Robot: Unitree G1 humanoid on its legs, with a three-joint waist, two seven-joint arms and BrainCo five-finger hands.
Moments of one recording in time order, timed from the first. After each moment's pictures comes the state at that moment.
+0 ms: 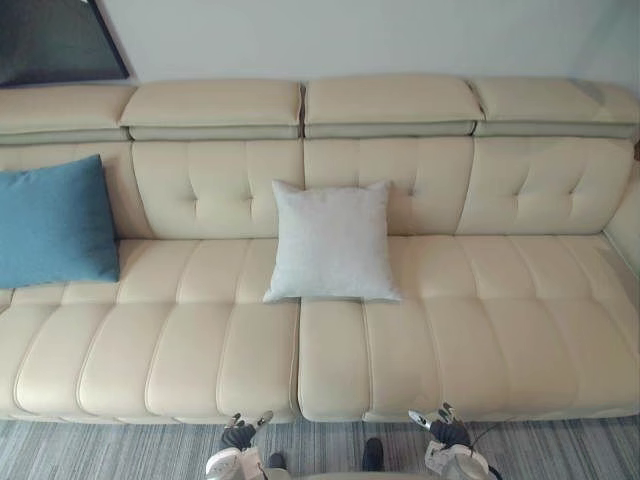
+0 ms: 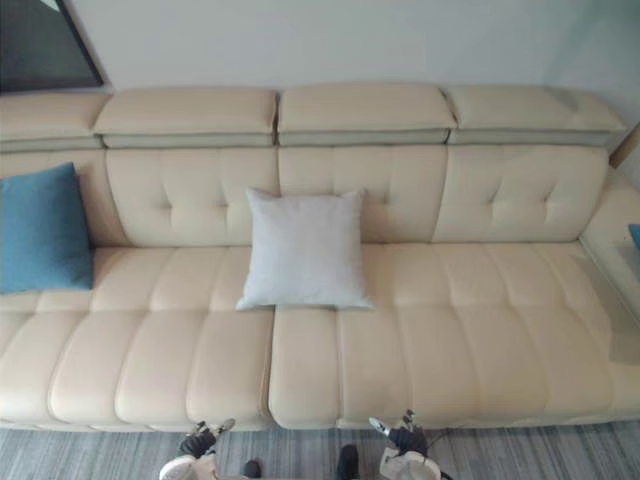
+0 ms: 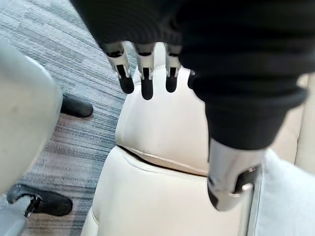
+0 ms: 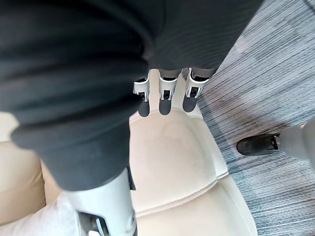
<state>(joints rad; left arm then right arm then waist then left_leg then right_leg) 0.11 -0.02 0.22 0.92 -0.04 -0.03 0.11 0.16 0.00 -0.23 0.81 0.14 -0.03 -0.09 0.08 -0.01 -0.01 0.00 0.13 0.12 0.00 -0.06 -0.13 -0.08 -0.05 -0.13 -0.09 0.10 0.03</state>
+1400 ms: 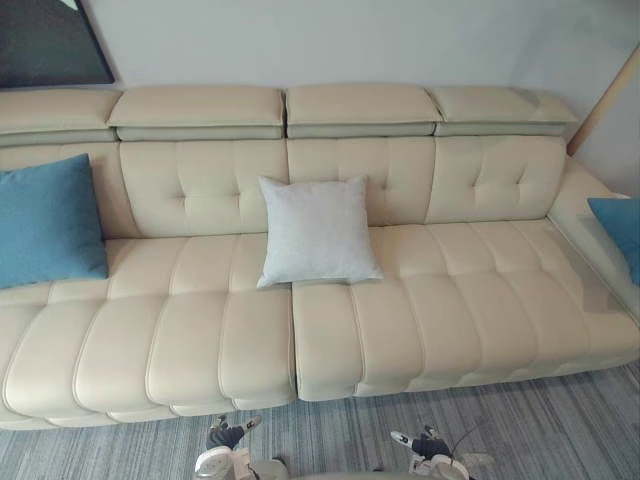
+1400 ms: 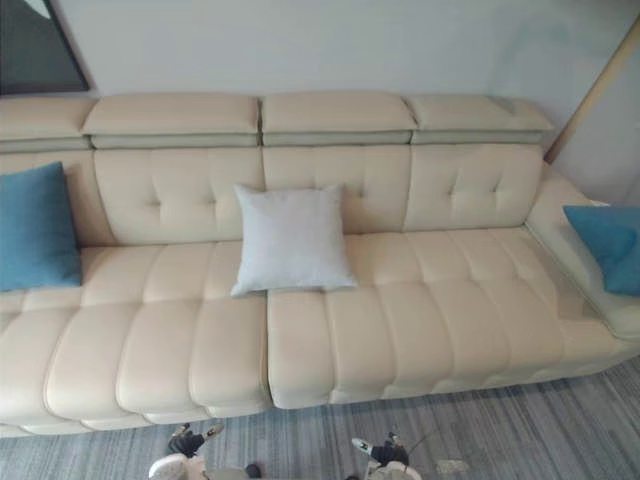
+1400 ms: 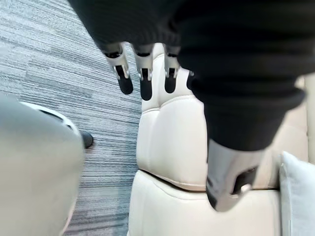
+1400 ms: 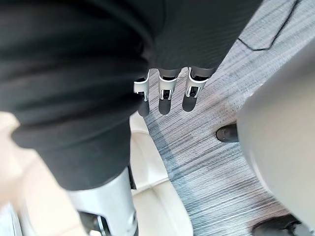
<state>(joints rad) 0.10 -0.01 0.25 0.96 0.01 -0.01 0.14 0.10 0.04 -0.30 0.94 0.08 0.01 -0.12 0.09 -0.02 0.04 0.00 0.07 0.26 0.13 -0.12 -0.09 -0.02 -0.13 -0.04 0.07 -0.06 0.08</state>
